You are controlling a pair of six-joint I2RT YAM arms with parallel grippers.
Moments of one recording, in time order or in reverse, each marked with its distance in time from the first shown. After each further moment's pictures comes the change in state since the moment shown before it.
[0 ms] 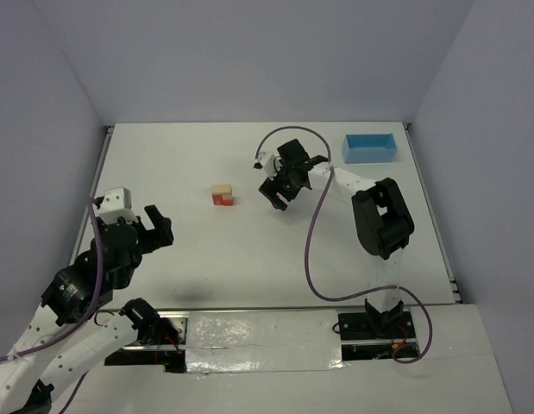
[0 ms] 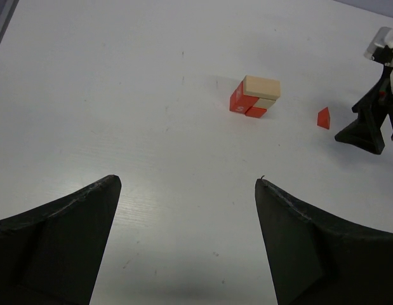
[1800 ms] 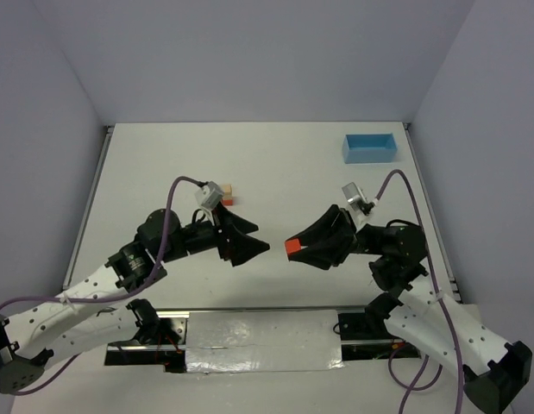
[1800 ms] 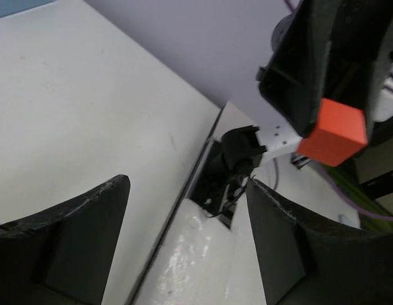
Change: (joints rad) left arm -0.203 0.314 -0.147 0.900 0.966 0.013; right arm 0.090 -1.262 -0.874 1.152 -0.737 1.183
